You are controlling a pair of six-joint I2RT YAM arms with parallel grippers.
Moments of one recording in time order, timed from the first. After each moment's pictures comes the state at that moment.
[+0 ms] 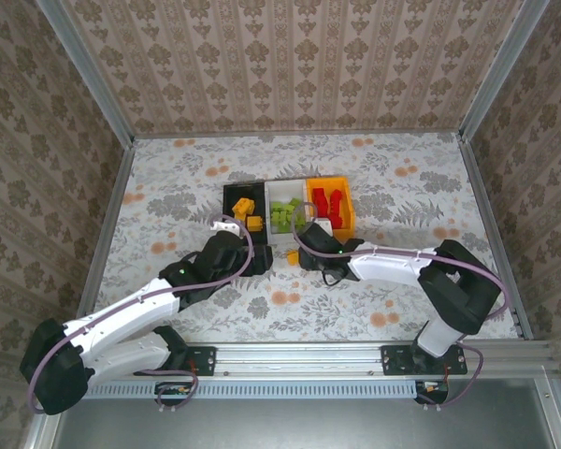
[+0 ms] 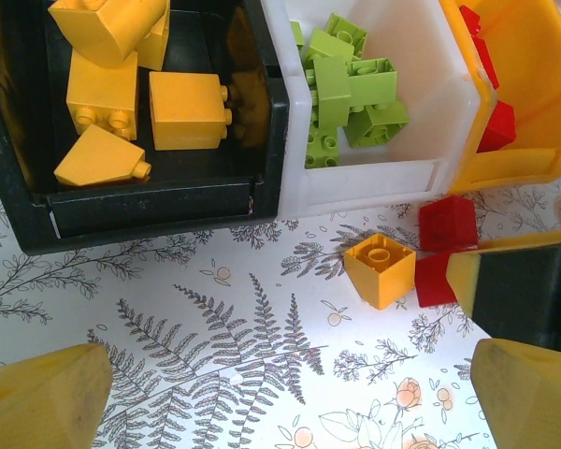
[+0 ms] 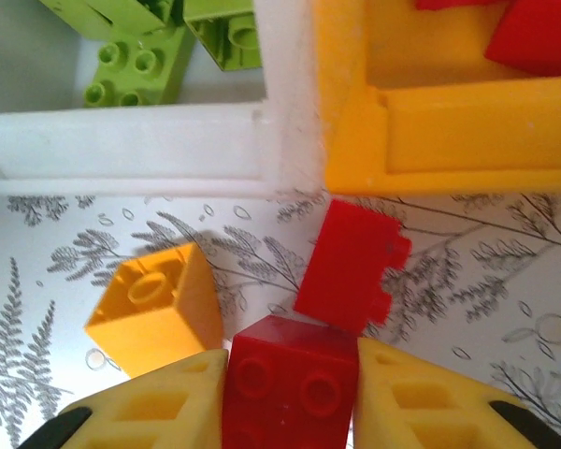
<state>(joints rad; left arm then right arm) -0.85 0.99 0.58 -0.31 -0.20 -0.66 0.82 1.60 0.84 -0.23 0.26 0.73</state>
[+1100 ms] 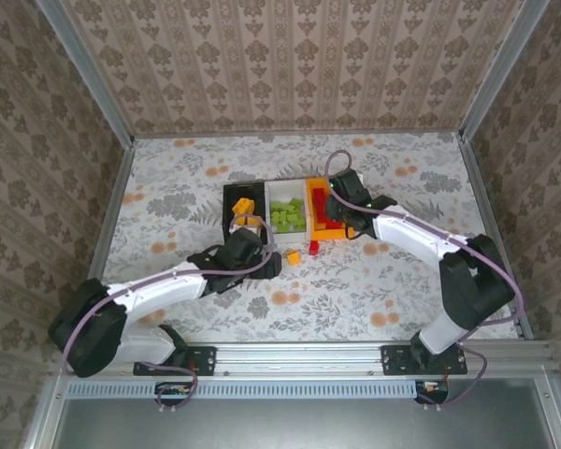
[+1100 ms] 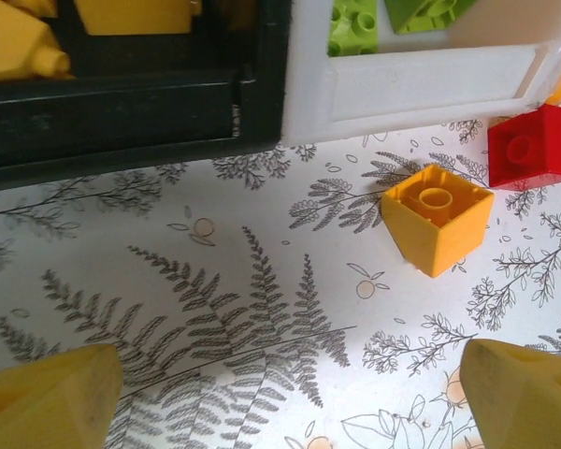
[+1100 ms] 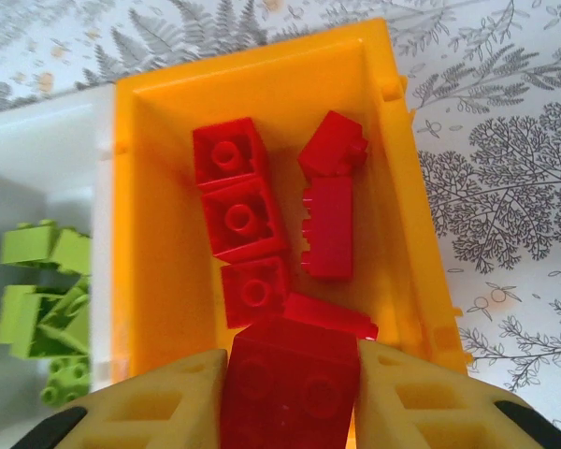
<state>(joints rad) -0.84 1.30 0.62 -0.23 -0.10 -0.65 0.49 1.62 1.10 -0.37 0.24 0.57</state>
